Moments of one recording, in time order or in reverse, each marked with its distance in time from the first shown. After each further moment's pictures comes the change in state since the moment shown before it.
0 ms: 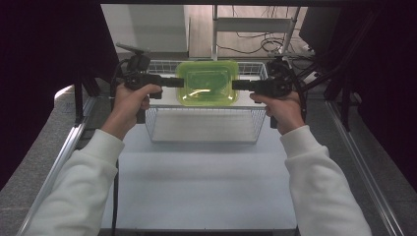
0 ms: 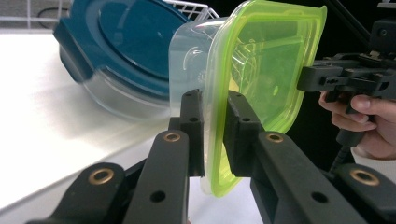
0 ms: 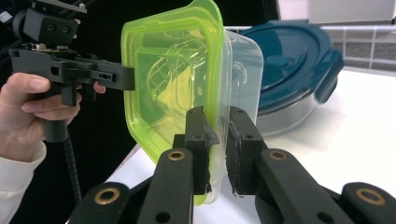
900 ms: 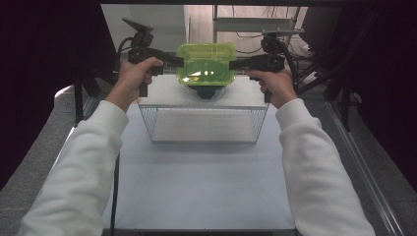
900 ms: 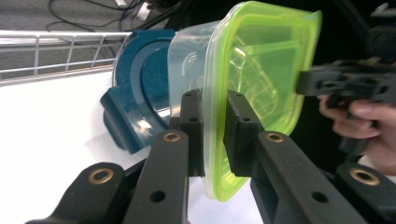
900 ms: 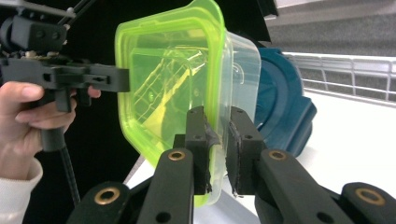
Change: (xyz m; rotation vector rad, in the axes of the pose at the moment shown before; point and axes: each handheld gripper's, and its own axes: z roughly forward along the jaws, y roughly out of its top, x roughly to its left) left arm 0.031 0.056 0.016 0.042 0.015 -0.082; right arm -0.040 0.050 0.033 0.048 0.011 0.151
